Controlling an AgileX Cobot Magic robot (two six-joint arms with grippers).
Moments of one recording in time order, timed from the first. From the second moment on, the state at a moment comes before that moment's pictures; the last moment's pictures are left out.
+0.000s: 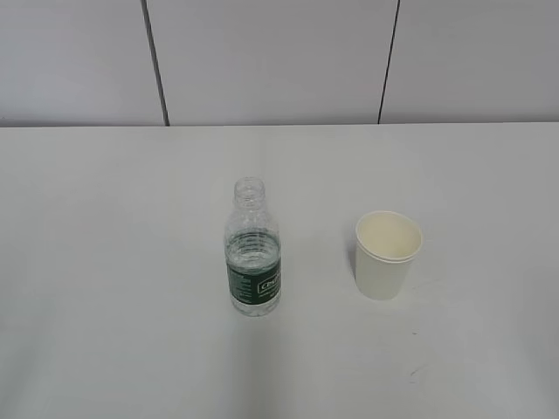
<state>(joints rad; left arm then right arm) -0.09 -0.01 -0.51 -0.05 1.11 0.09 0.06 -0.02 -0.49 -0.04 1.15 -0.03</state>
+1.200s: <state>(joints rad) -0.27 1.05 -0.31 -0.20 -0.40 0.17 0.08 1.17 -0.35 -0.06 -0.54 -0.05</state>
